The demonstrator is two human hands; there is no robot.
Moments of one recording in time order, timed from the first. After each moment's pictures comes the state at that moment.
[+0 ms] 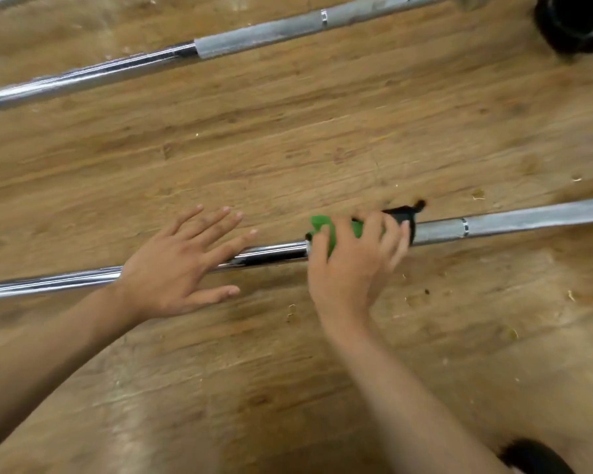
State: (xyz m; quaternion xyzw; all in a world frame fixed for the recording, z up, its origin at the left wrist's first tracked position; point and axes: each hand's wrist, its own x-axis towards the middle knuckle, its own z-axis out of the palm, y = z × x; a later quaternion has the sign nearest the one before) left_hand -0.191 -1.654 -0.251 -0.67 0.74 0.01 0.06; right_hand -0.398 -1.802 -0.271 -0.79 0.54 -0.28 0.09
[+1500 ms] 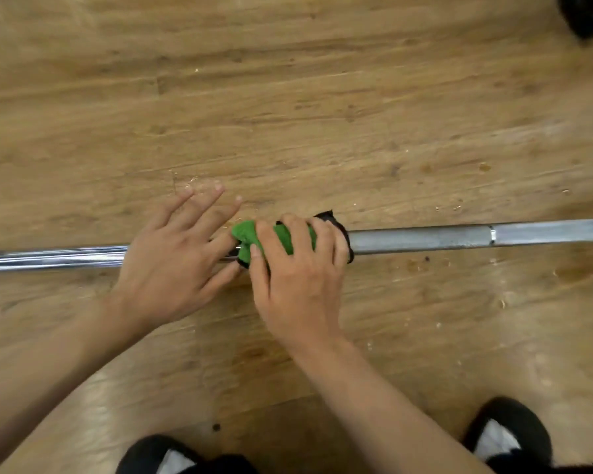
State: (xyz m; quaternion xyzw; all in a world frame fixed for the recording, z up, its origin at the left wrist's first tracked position) left_hand -0.253 -1.608 -0.258 -0.75 0.66 -0.04 0.00; right_hand -0.417 -1.710 -0.262 -0.92 0.32 -0.20 0.12
